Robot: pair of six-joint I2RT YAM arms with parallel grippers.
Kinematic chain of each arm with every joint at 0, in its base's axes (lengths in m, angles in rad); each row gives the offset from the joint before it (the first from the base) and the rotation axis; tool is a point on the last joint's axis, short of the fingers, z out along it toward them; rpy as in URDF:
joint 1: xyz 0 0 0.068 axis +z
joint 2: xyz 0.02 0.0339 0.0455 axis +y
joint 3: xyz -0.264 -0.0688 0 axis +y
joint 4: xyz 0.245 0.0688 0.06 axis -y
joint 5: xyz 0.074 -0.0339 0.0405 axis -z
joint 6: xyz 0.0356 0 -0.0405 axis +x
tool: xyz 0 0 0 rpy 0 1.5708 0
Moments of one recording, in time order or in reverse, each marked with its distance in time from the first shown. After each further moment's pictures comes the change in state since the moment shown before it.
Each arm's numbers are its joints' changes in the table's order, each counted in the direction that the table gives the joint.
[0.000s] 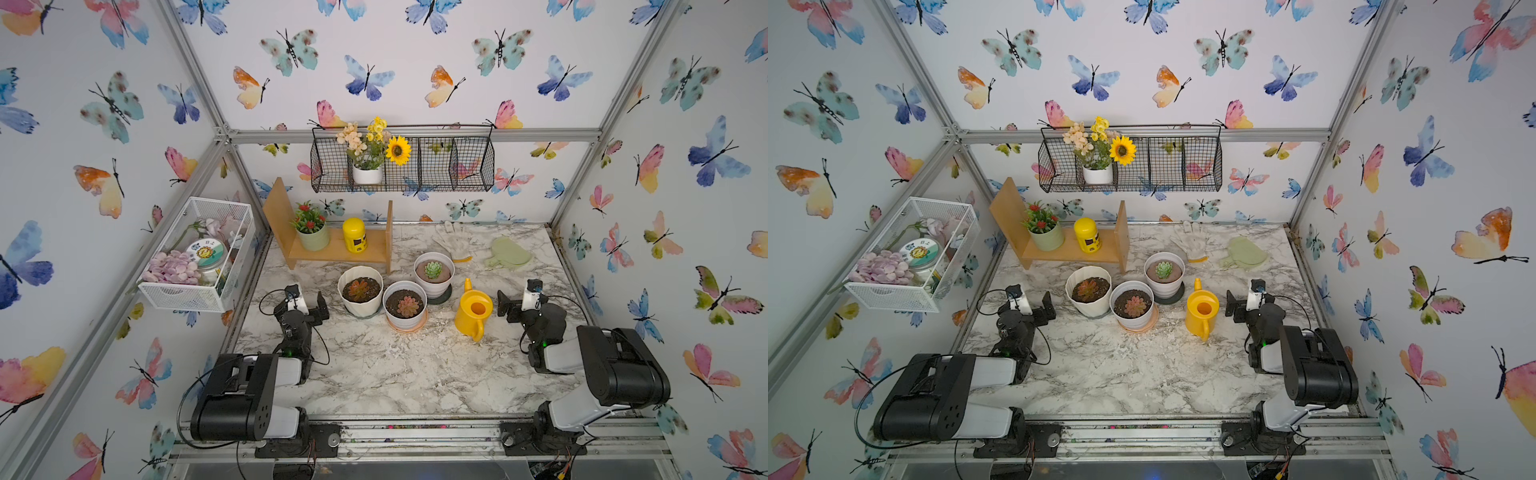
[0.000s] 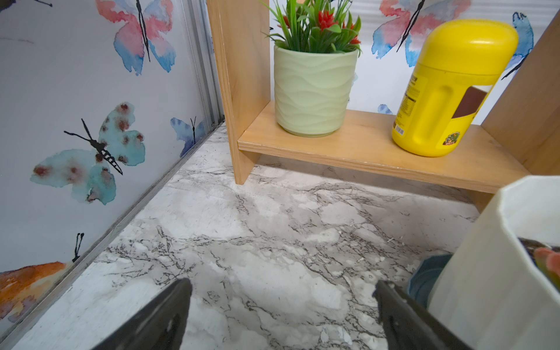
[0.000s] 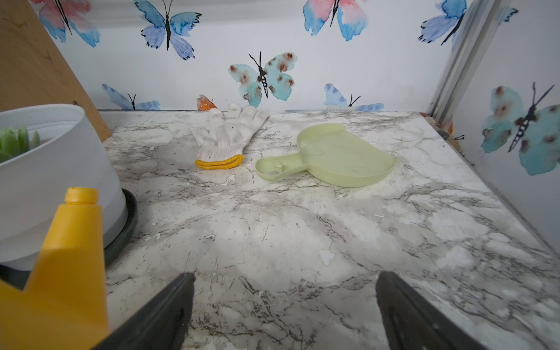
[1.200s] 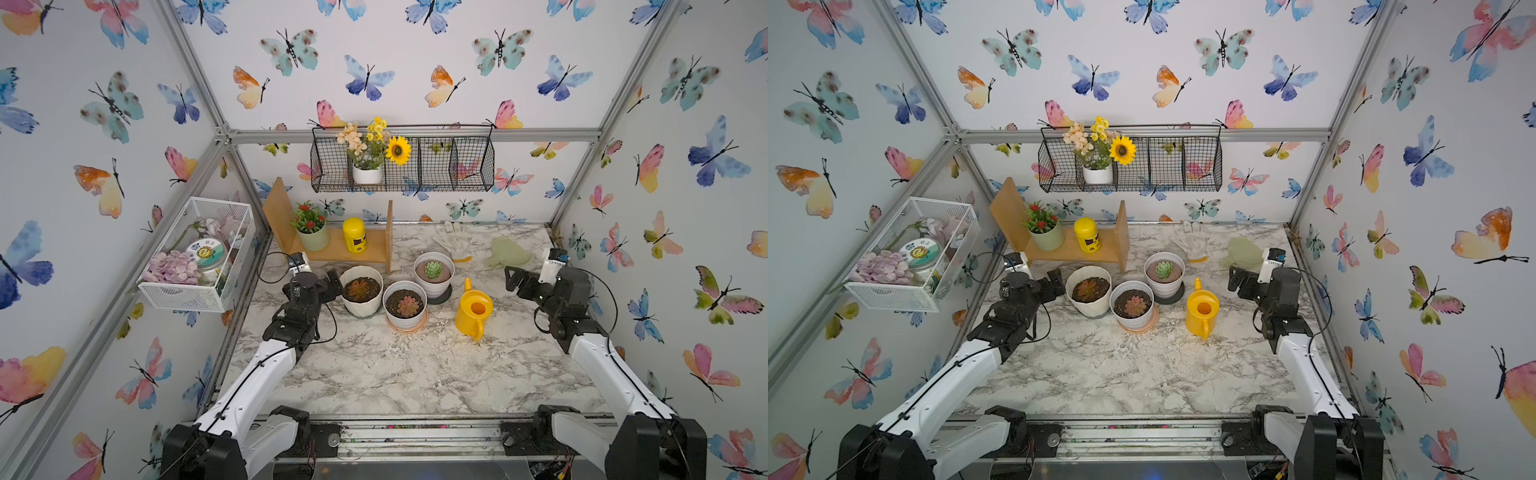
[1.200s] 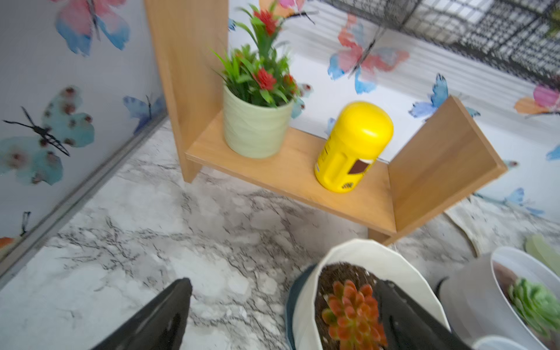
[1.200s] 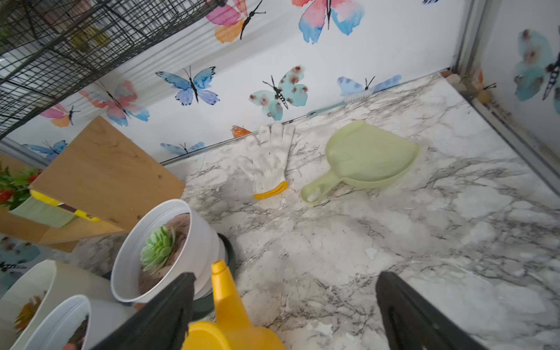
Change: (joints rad) left arm -0.247 -0.364 -0.484 -1.068 -0.083 -0.322; right arm 0.045 -0.521 -0.417 -1.114 -0.063 0.339
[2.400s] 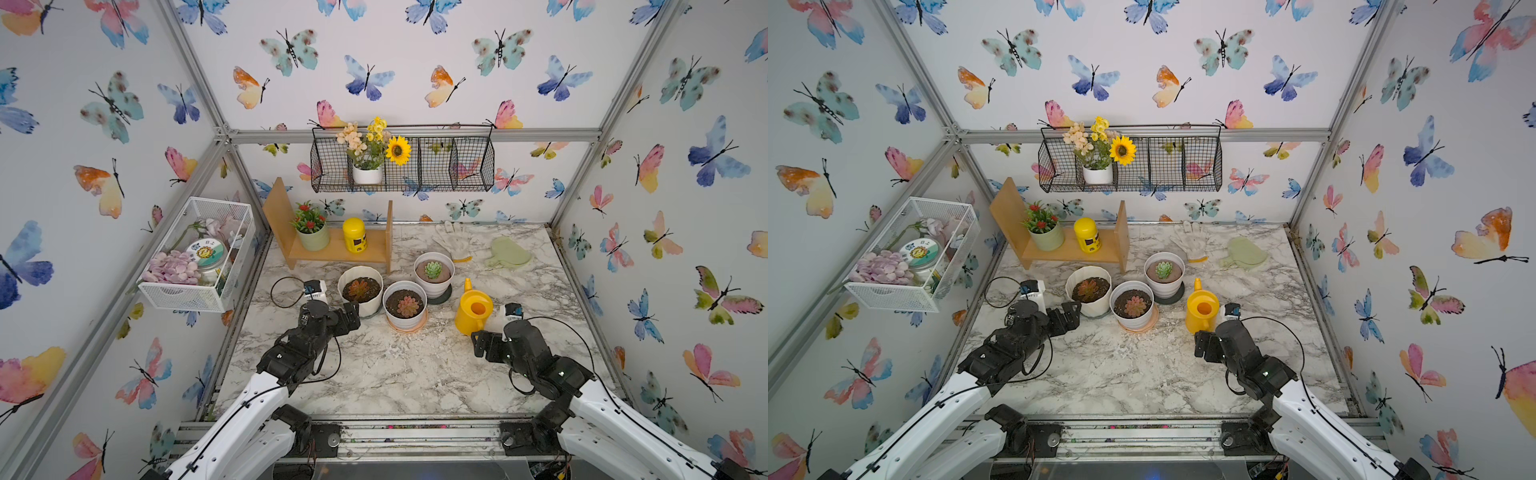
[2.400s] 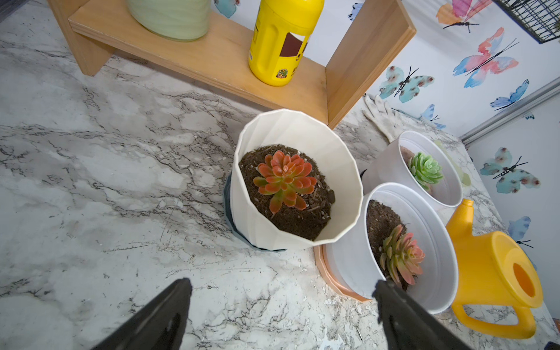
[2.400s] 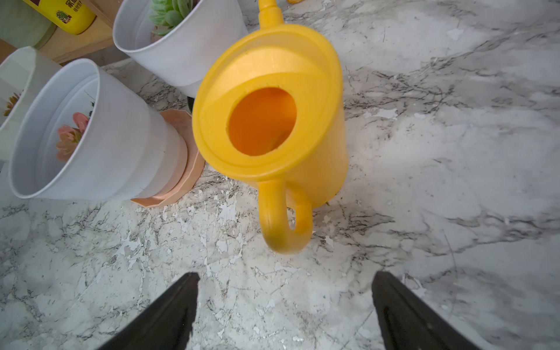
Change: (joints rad) left arm -0.172 -0.255 0.126 -0.227 0.130 -0.163; right arm 0.631 -0.338 0.260 -0.419 0.428 0.293
